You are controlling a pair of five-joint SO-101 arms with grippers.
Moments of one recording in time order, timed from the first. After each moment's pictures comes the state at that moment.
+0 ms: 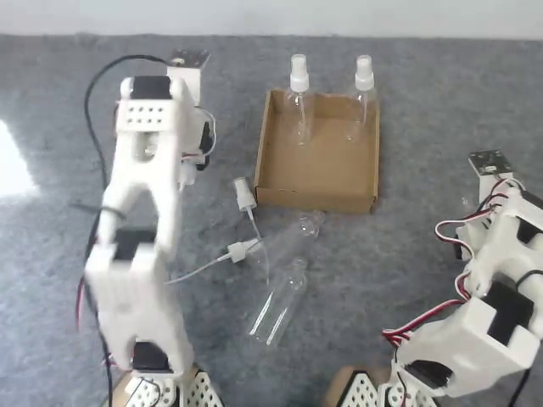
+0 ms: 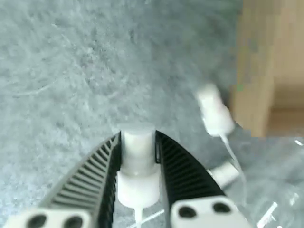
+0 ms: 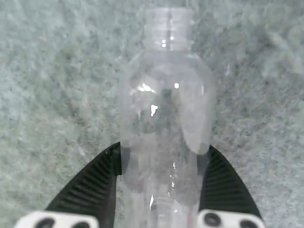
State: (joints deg) left arm -3.5 18.5 -16.9 92.7 -0.8; right arm 32.0 8.0 25.7 57.5 41.0
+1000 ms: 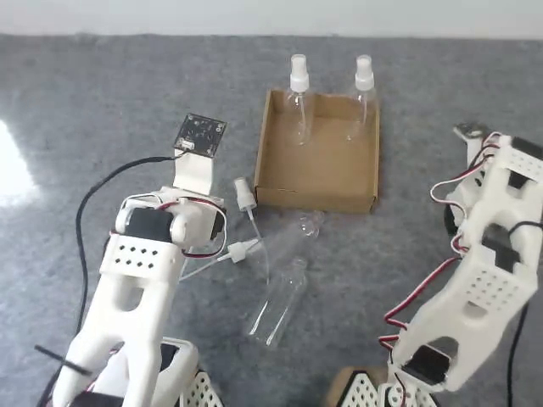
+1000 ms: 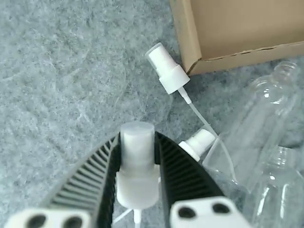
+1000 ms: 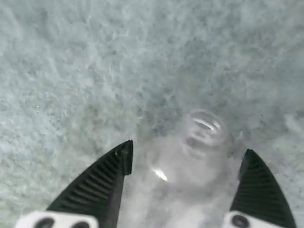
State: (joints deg) left arm 3.4 -35.3 48.8 62.8 -1.6; right arm 24.8 34.1 -13.7 82.1 36.4
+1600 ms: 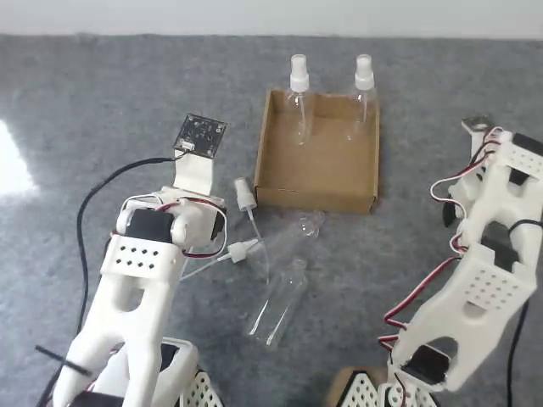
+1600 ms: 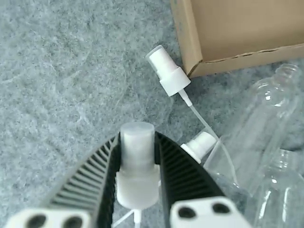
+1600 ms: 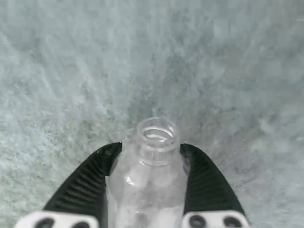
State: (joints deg) left arm 3.4 -35.3 49.8 61.3 -1.6; right arm 24.0 31.9 -15.2 80.0 35.0
